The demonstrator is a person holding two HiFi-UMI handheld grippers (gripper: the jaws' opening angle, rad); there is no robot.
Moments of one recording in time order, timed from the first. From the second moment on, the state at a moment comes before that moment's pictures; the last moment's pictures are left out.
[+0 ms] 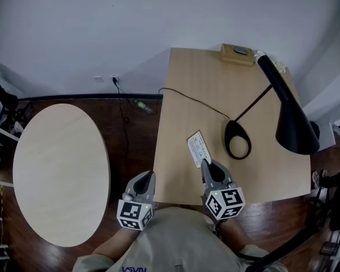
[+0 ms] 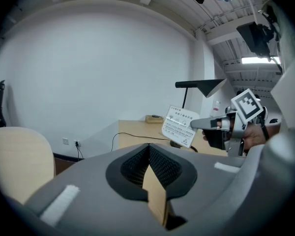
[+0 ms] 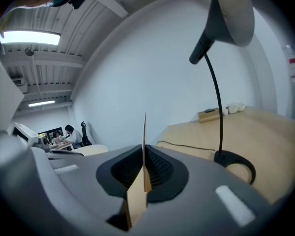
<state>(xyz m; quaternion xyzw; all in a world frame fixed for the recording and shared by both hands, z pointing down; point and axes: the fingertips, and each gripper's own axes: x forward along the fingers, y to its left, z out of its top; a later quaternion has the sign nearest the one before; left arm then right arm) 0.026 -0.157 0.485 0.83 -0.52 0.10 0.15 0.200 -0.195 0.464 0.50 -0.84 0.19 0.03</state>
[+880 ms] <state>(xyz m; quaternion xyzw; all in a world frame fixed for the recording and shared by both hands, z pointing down) -0.014 -0.149 0.449 0.83 -0.54 0.08 0.10 0.127 -0.160 0.401 0.46 -0.88 0.13 0.03</state>
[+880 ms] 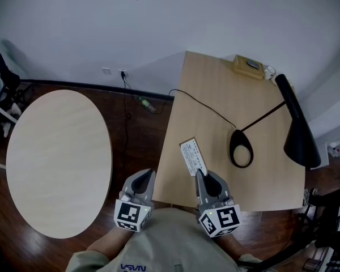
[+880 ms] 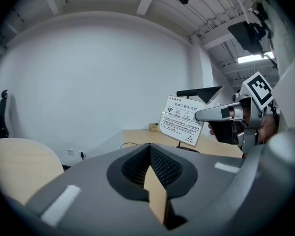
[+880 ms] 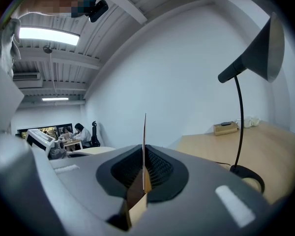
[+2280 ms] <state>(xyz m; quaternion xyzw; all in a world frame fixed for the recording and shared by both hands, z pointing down) -0.267 -0.035 0.457 0.62 -0.77 0.06 0.11 -0.179 -0.142 0.421 0.15 -0.98 0.07 0.07</state>
